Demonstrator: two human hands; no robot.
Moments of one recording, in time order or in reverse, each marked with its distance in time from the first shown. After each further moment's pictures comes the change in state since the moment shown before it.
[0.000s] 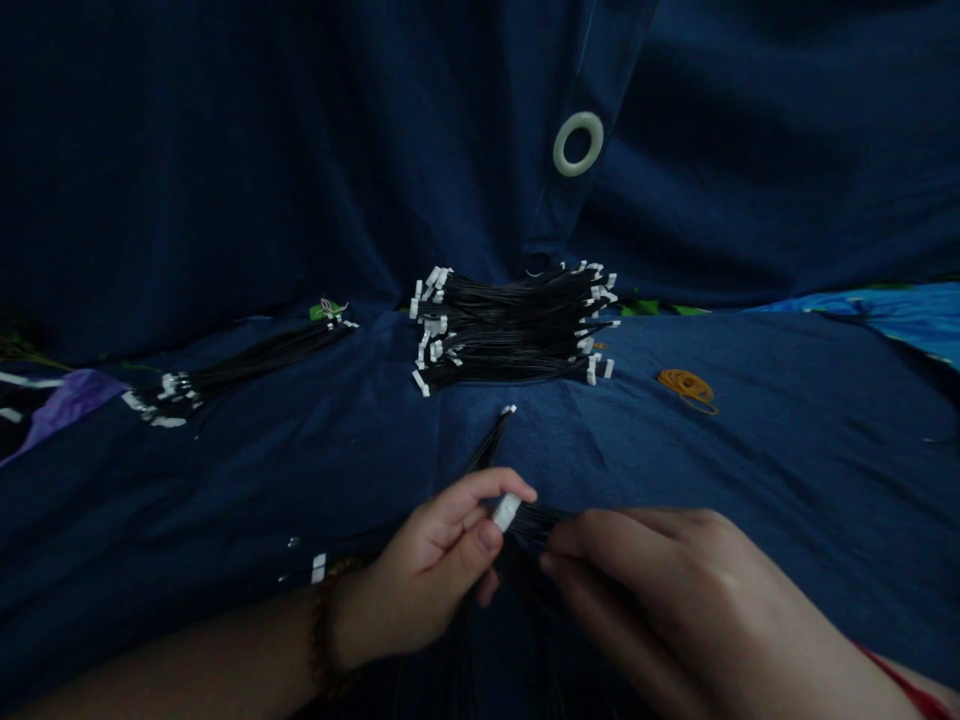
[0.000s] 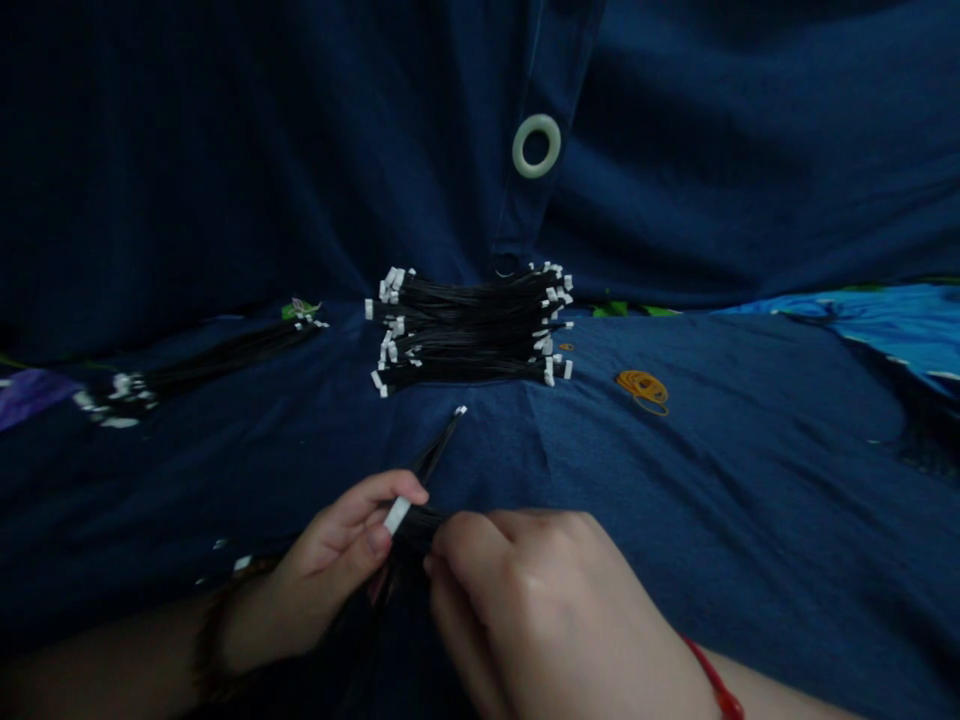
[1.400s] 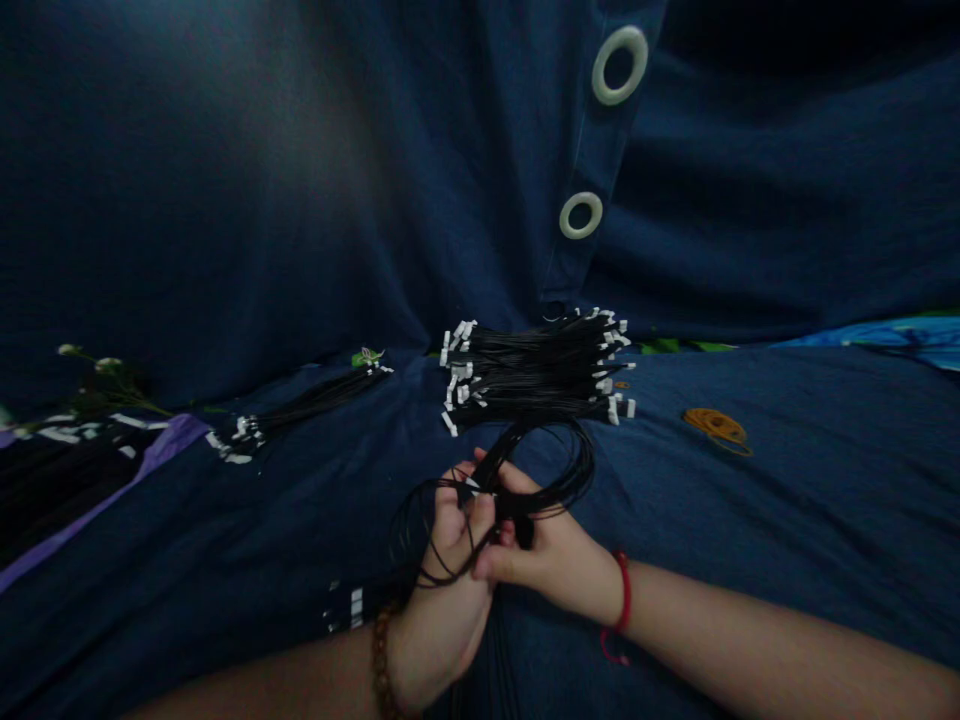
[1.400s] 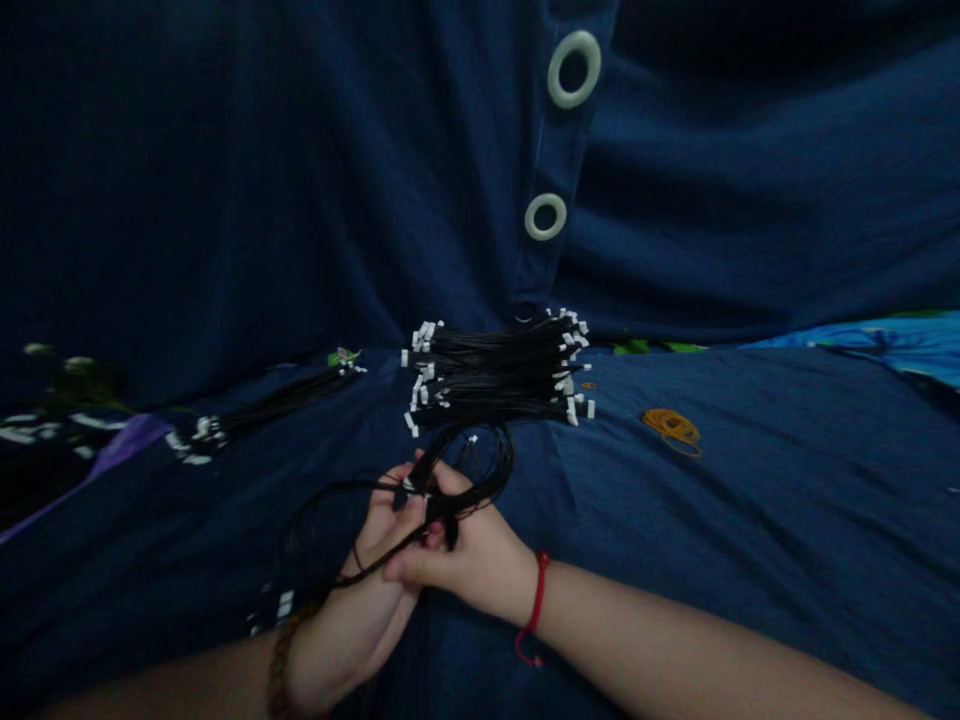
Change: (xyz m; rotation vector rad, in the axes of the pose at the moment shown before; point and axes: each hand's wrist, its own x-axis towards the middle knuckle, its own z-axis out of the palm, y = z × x) left_hand 0.022 -0.003 0.021 -0.584 0.596 0.105; right_hand 0.065 0.029 0.090 1.048 0.012 -0.117
